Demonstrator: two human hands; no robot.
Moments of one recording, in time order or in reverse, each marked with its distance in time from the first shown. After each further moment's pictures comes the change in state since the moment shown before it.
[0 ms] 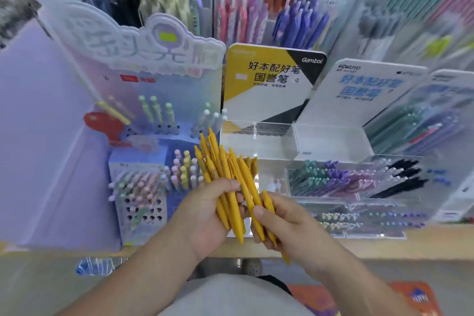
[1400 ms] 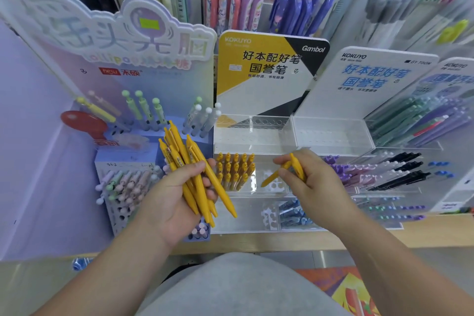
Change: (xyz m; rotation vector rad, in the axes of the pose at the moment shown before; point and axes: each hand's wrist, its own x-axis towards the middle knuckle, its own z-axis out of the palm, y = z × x) left_hand 0.011 0.034 -0.018 -0.092 0.129 -0.035; right_hand 0.037 0.002 -0.066 -0.651 0.384 -0.204
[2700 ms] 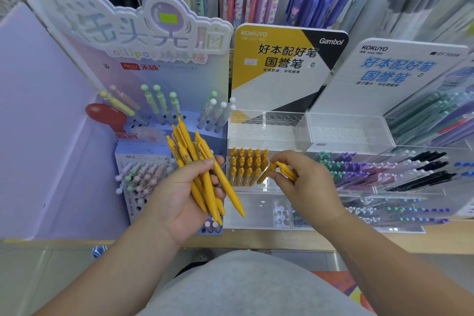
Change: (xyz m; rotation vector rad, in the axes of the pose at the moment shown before) left_hand -0.013 0.001 -0.008 0.014 0.012 0.042; right_hand 0.008 0.014 0.040 -0.231 0.118 -0.172
